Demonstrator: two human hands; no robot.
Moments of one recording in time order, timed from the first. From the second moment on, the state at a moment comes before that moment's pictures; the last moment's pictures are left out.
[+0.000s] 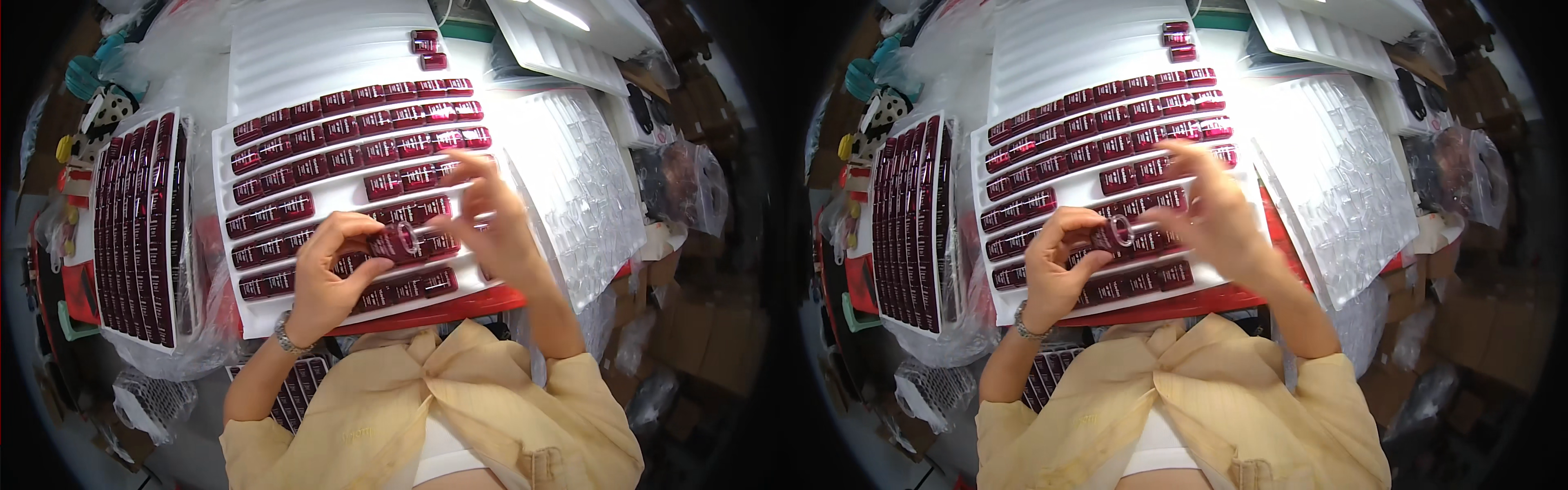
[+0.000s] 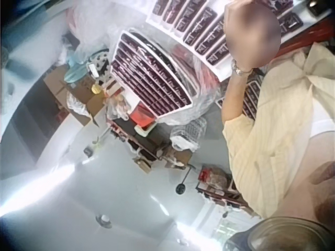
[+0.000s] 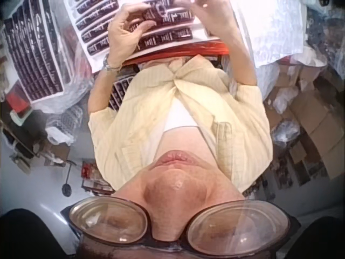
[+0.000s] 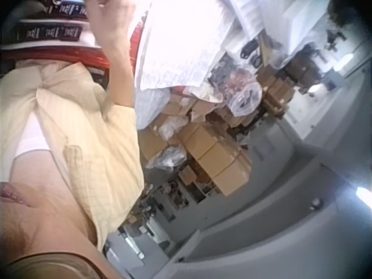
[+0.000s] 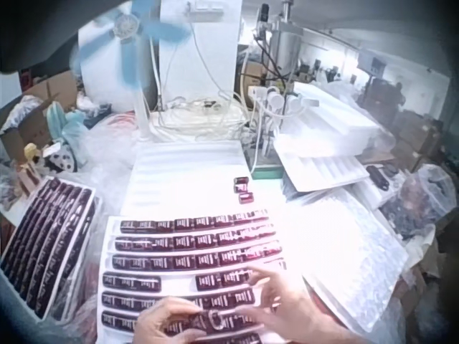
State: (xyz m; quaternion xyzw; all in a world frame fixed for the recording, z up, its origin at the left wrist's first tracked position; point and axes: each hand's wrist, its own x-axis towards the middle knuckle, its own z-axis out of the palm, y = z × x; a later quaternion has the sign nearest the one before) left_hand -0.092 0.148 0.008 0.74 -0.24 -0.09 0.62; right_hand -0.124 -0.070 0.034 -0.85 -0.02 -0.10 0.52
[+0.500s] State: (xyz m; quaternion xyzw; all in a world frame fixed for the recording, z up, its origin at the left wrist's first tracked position) left_hand -0.038 0.186 0.011 0.91 -0.32 0.07 0.26; right_hand -0.197 -0.229 -0.012 -0.97 0.05 -0.17 0.17
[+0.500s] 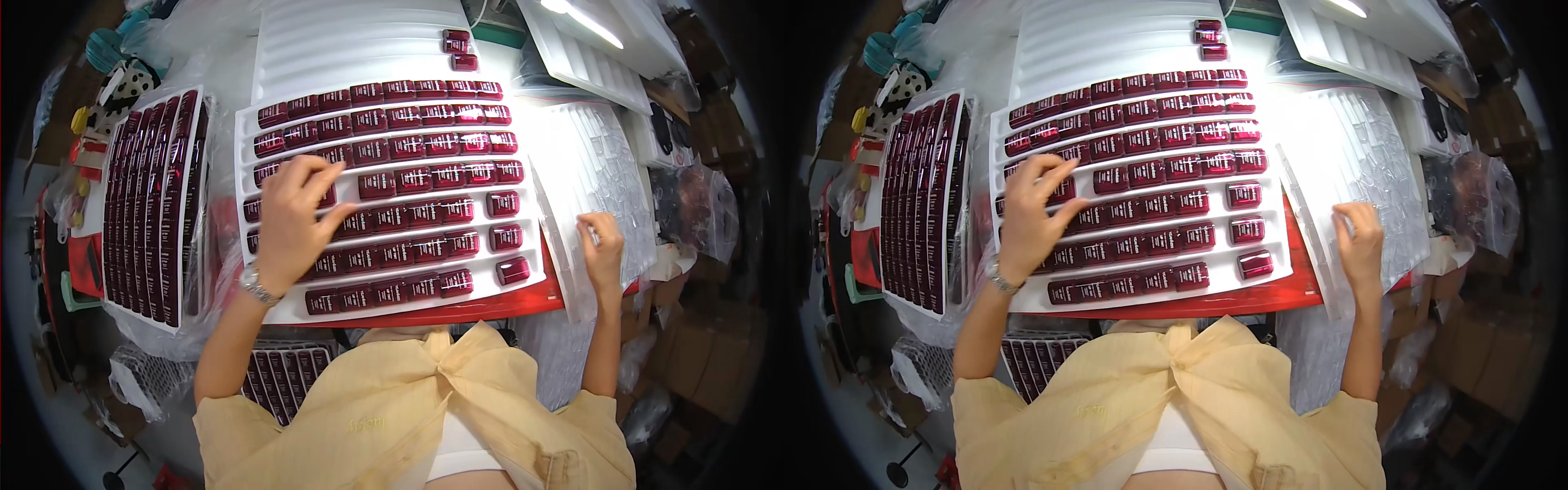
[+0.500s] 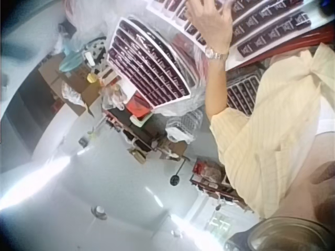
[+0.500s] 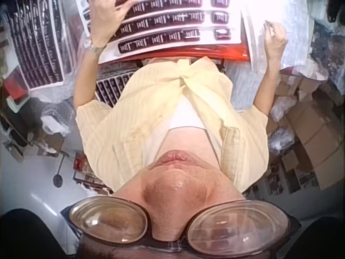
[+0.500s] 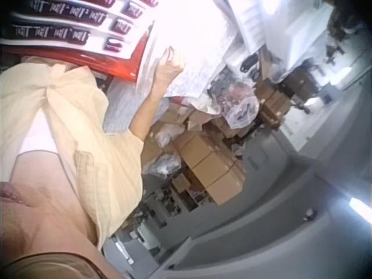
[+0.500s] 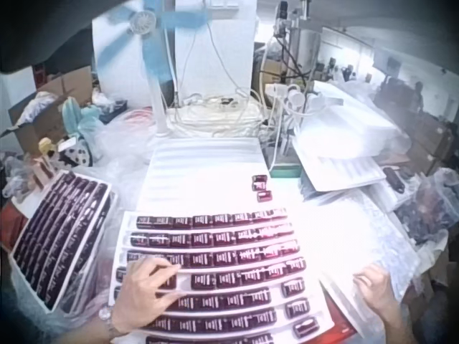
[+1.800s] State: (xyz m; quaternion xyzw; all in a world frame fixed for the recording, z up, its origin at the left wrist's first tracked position) left_hand -0.029 0.255 0.009 0.92 -0.28 0.07 0.27; right_hand -0.174 -0.271 -0.044 -0.84 0.23 -0.29 0.39
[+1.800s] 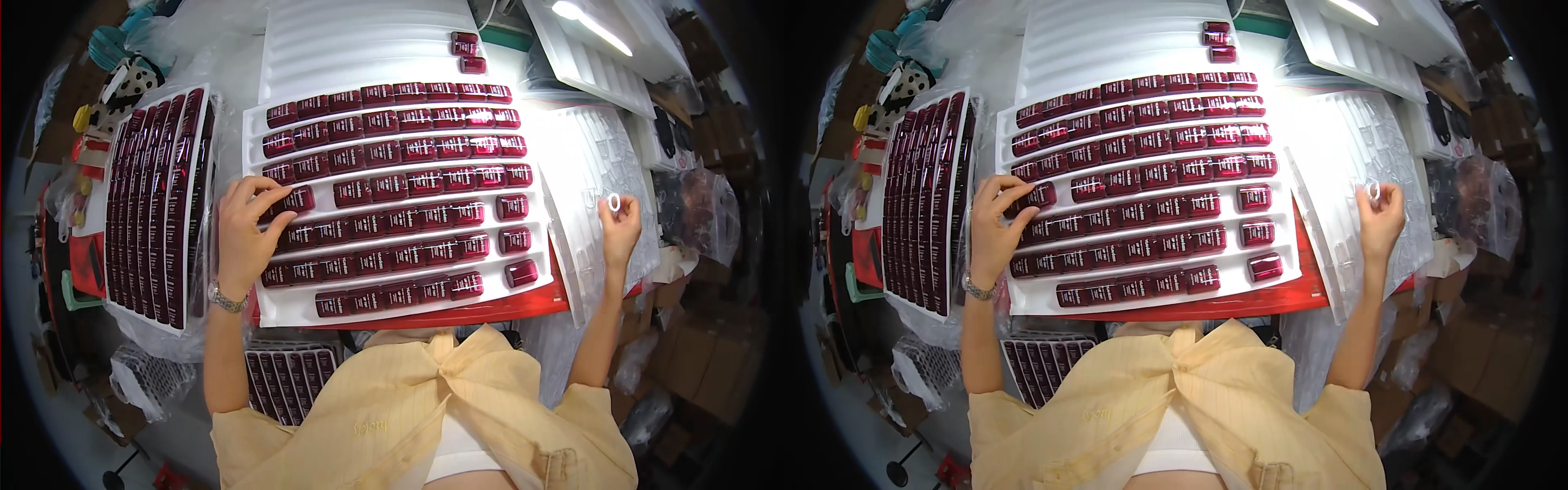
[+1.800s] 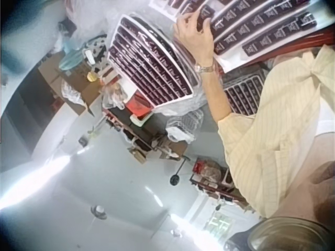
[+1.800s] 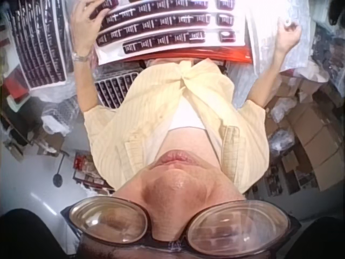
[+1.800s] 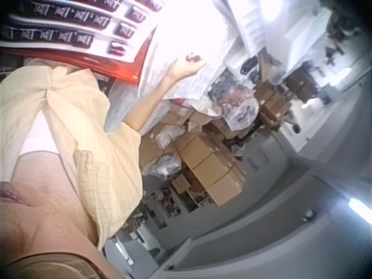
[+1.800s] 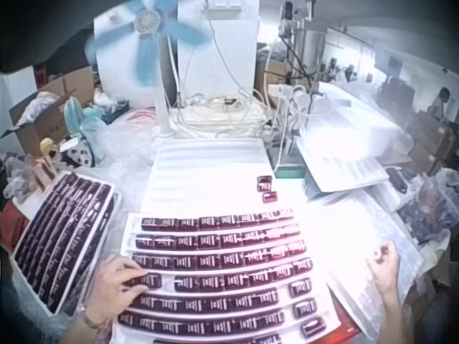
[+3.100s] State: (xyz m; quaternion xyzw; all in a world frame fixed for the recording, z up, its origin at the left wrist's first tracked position) left_hand -0.035 0.281 0.005 0.93 -0.26 0.12 0.22; right_hand -0.092 -0.019 0.030 -0.69 -0.03 -0.09 0.72
